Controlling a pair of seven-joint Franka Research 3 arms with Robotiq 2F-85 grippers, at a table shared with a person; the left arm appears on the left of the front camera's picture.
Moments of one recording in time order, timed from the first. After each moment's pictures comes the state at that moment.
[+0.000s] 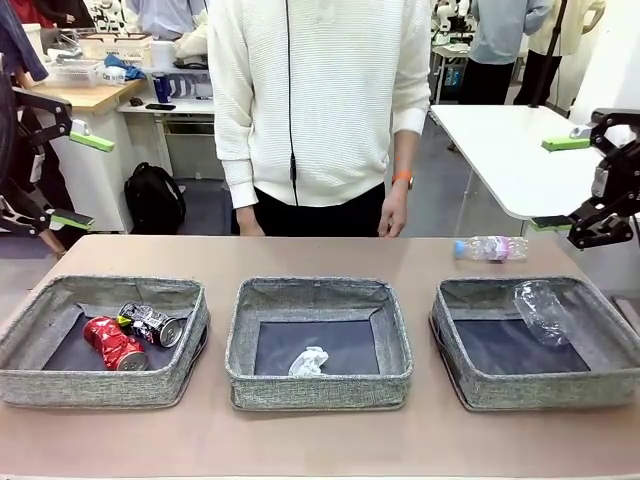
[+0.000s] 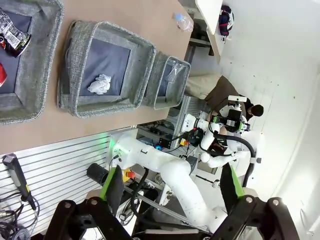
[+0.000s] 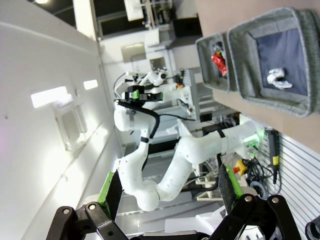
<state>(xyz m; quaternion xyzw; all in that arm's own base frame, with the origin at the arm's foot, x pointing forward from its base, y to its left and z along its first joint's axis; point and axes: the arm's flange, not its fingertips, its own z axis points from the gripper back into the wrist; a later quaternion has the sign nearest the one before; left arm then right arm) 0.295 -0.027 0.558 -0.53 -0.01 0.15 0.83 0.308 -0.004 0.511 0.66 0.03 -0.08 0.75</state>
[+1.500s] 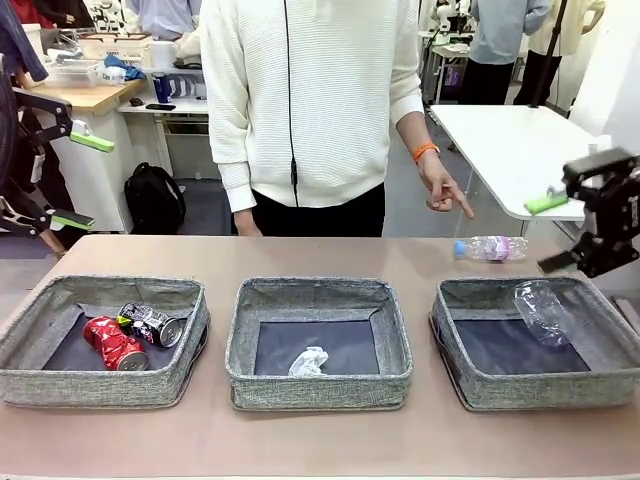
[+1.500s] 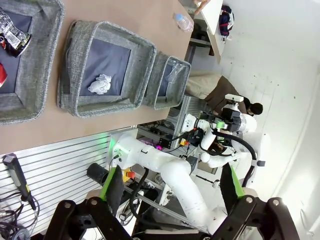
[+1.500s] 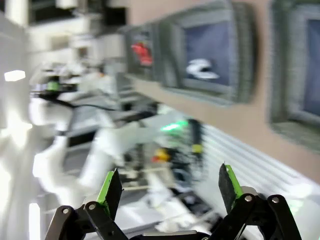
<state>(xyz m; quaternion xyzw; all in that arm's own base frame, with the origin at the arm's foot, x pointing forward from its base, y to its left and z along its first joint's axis) 0.295 -0.027 0.558 -0.53 -0.01 0.15 0.83 0.312 0.004 0.495 0.47 0.02 0.01 0.88</state>
